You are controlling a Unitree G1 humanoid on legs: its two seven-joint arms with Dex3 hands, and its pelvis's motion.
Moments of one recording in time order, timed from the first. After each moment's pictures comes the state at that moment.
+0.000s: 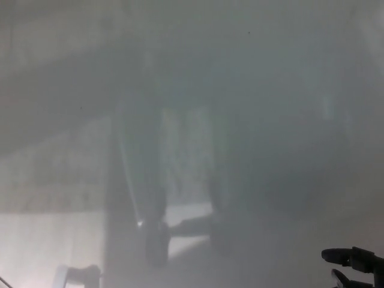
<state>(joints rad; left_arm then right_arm) -0.30 0.97 0.57 0.99 -0.35 0.02 -0.73 -0.25 -0.33 -0.12 1.24 0.01 -0.46 0.28</state>
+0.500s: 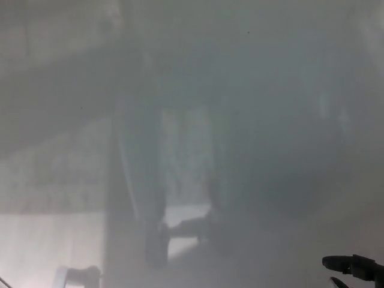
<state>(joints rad) -0.13 0.81 0.74 1.12 -0.40 -0.12 -0.60 -0.23 -0.32 -0.12 1.25 0.01 -0.46 0.28</state>
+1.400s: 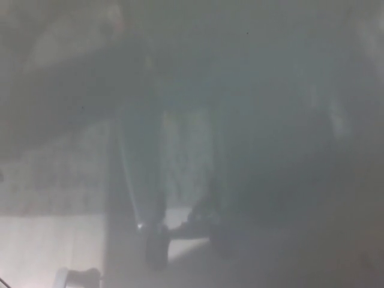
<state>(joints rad) 0.15 0.57 0.28 1.13 -0.14 -0.35 -0.22 -0.08 -0.31 -0.14 1.24 0.01 -0.49 0.28</state>
